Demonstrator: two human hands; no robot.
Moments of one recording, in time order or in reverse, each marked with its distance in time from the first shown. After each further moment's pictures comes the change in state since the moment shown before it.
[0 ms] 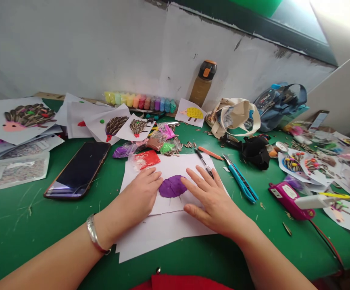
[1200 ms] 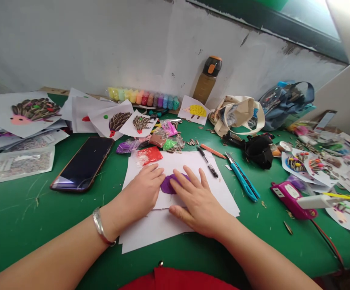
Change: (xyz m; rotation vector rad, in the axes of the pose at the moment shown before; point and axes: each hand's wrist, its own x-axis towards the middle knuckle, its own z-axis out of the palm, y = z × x) left_hand 0.000 0.004 0.002 -0.052 0.001 -0.031; right_hand 0.017 -0.031 0.013 0.028 -0.020 -0.080
